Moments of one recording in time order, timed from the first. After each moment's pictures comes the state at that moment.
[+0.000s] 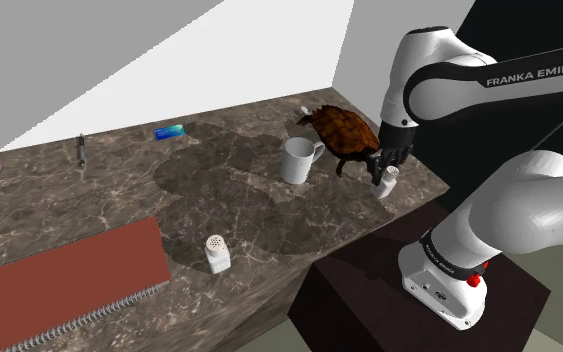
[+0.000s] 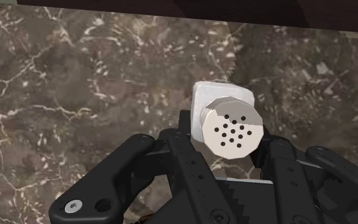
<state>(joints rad) 0.04 -0.78 0.00 -2.98 0.03 1.99 0.15</state>
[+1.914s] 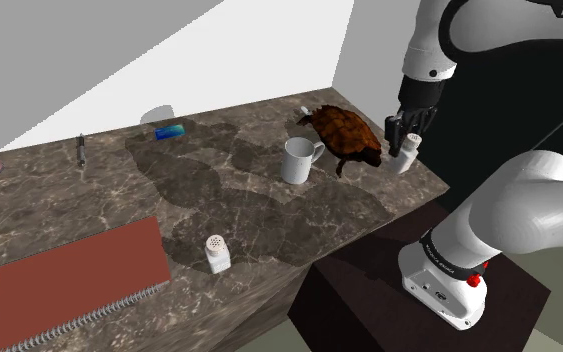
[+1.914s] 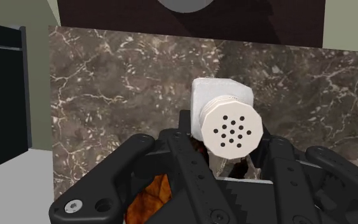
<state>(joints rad) 0.04 -0.90 0.00 -2.77 0.02 1.65 0.16</state>
